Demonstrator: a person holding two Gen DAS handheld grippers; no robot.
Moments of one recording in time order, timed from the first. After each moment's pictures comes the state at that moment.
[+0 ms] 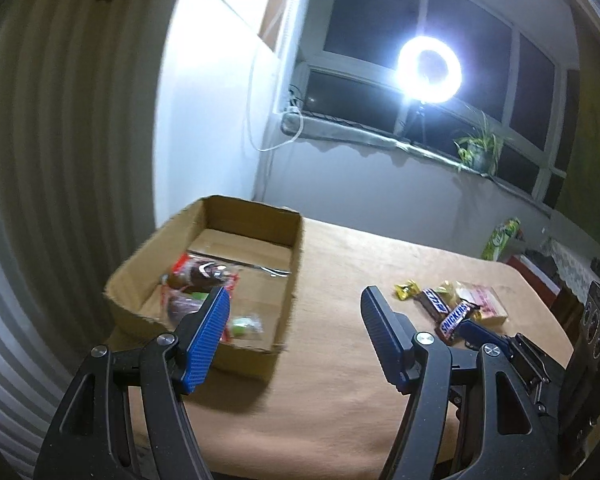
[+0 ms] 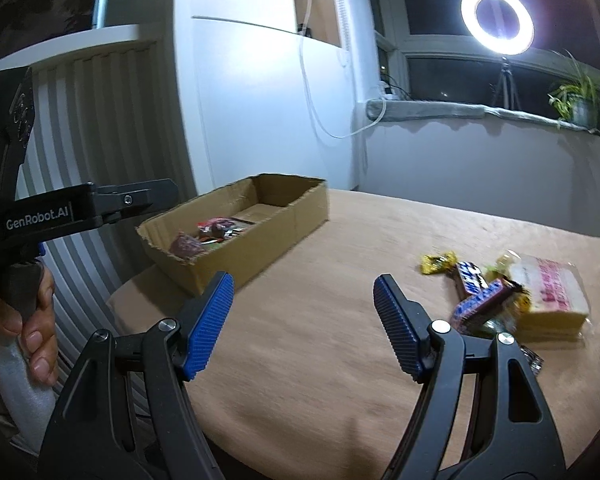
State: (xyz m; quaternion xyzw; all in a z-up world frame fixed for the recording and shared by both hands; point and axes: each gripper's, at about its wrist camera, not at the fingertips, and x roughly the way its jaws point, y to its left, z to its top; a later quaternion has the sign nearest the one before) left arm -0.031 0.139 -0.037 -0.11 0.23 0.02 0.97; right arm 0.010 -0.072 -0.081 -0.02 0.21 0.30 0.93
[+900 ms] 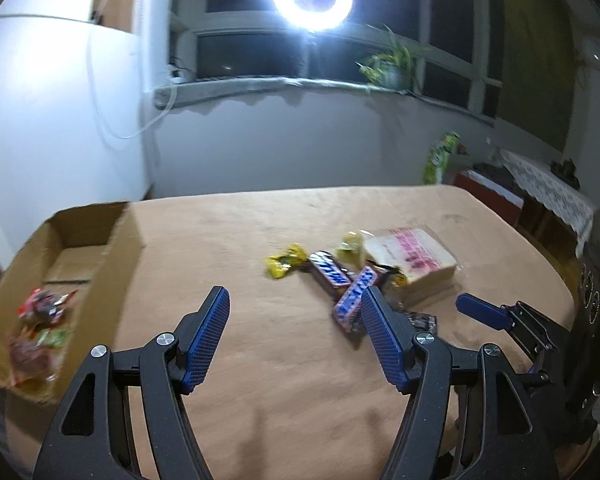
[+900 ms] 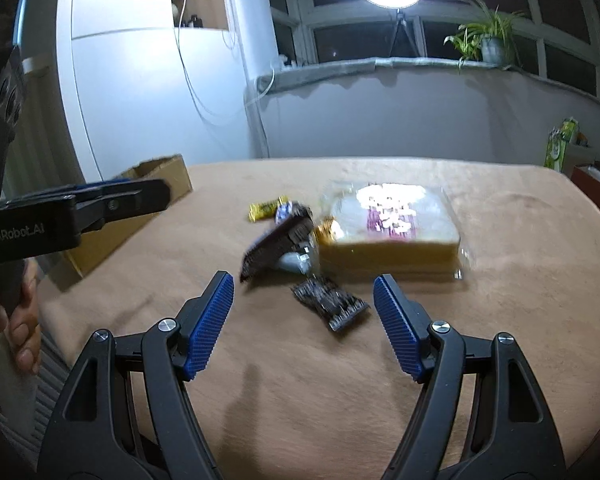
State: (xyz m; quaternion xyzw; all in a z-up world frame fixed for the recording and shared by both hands) left arm 0.049 -0.006 -0.059 0.01 0.29 -0.12 0.95; right arm 0.048 -0.208 -0.123 0.02 0.27 0.19 0.94
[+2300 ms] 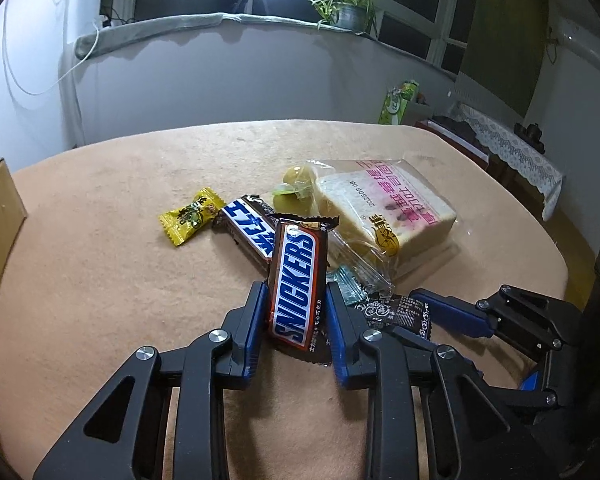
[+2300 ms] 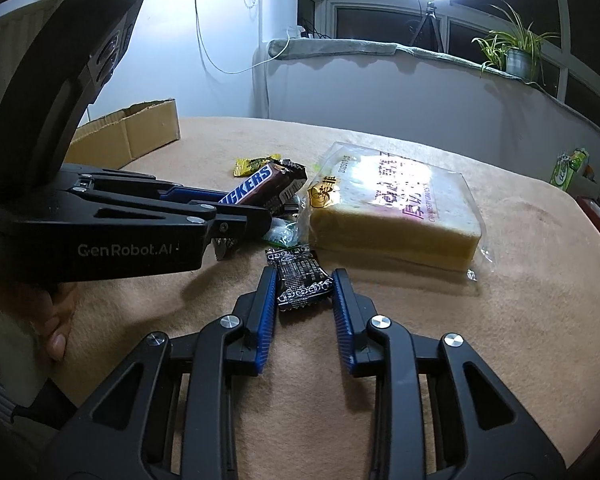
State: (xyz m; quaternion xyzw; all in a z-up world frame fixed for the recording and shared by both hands) left arm 0.103 -0.038 -0.120 0.00 0.37 -0.22 0.90; right arm 0.065 -0.192 -0.148 -0.07 0.29 0.19 0.94
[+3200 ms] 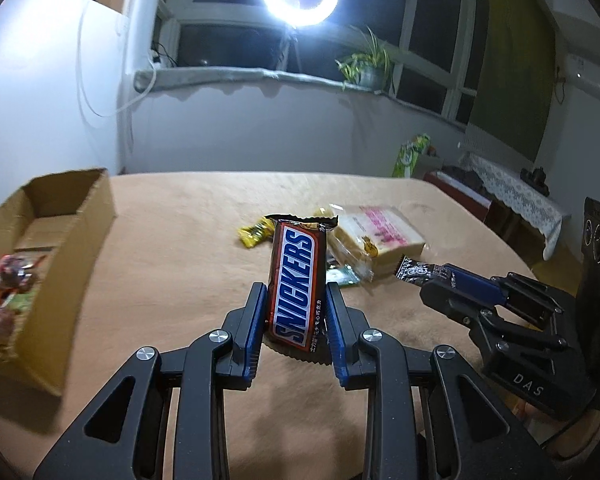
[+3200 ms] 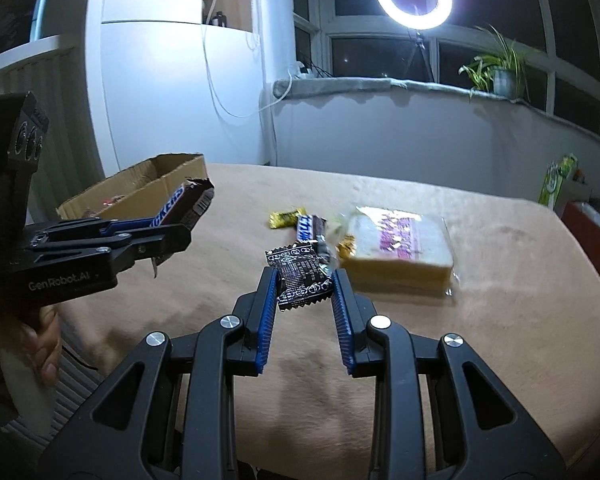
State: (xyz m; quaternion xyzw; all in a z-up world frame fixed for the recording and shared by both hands) left arm 0.019 0.017 -0.070 -0.04 0.29 -0.17 0.94; right arm 0.008 -0.180 -0.083 -0.04 0.25 0.19 0.95
